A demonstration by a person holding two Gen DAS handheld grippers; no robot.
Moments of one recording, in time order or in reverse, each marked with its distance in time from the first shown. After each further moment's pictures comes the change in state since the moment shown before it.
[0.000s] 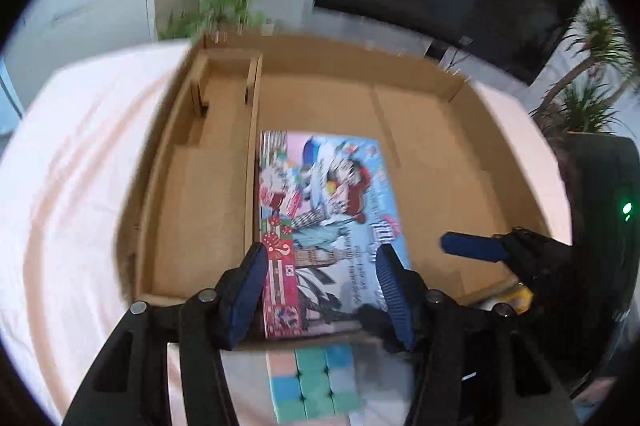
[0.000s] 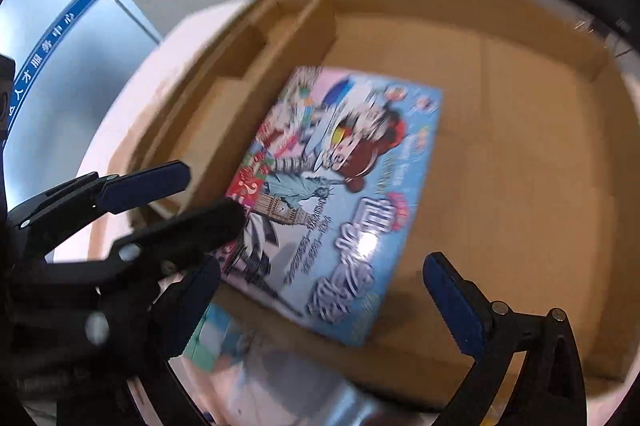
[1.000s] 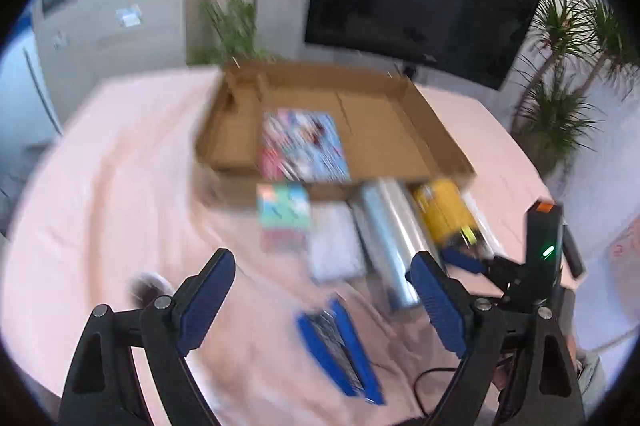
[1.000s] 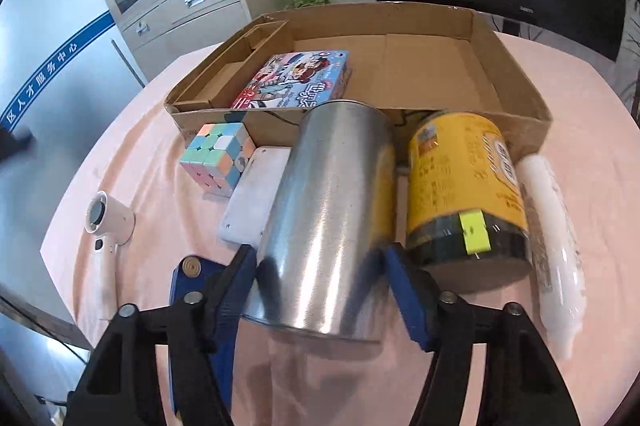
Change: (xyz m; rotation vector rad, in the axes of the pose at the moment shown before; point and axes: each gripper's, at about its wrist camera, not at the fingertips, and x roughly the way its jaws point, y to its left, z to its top) left arm -0.108 -0.038 -0.111 0.015 -0.081 -0.010; right arm -0.080 0.022 -0.200 0.087 -0.225 -0.106
